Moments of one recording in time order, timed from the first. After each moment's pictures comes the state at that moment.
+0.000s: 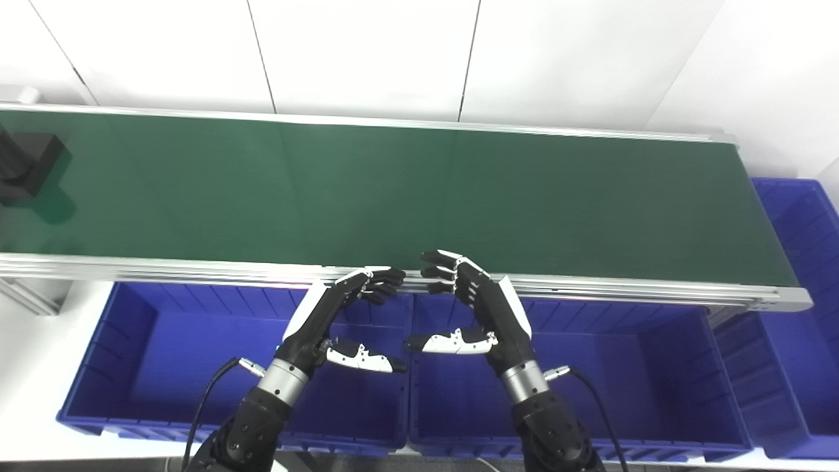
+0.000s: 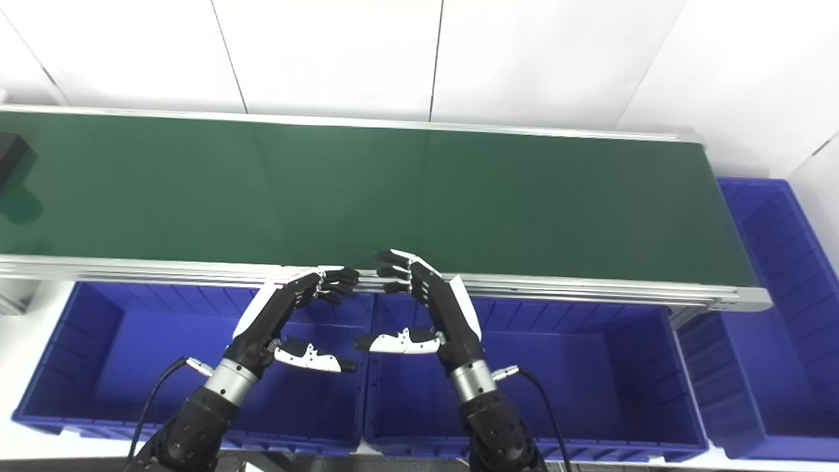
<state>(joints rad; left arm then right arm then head) 0.06 0.12 -0.31 0.26 0.21 -0.43 -0.03 0.05 0.03 0.22 0.29 -0.12 -0.36 0.12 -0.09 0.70</state>
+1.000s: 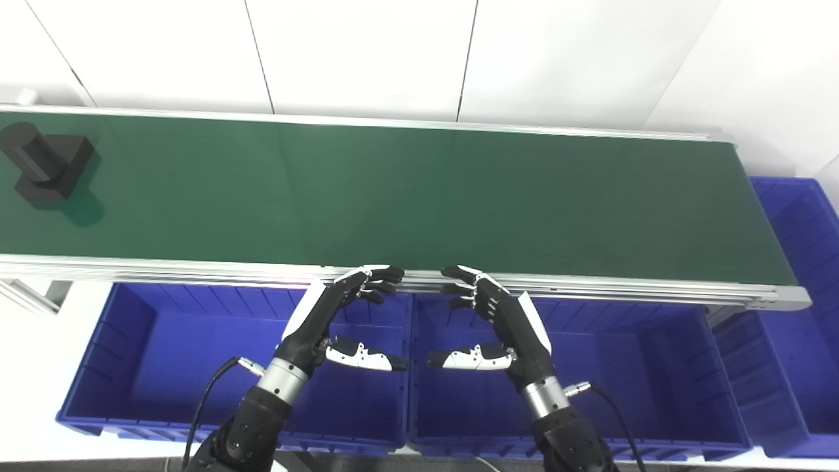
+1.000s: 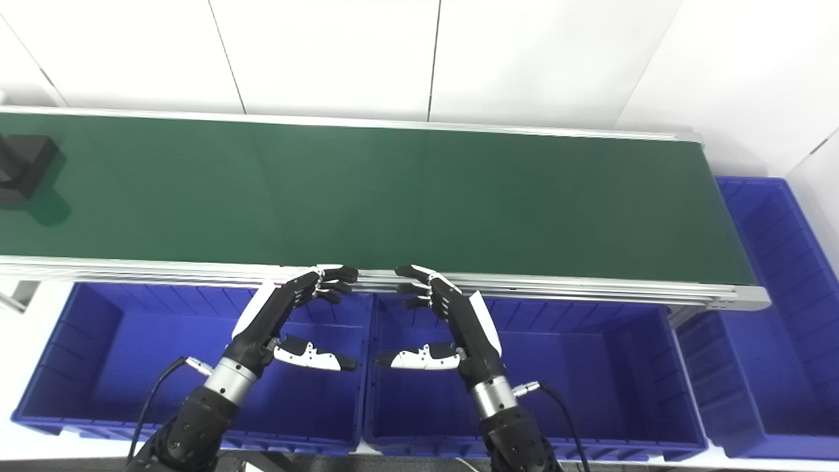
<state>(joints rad) 0.06 0.12 -0.30 0.25 0.21 -0.43 -0.03 0.09 -0.03 0.20 0.25 -0.08 -0.39 0.14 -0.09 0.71</state>
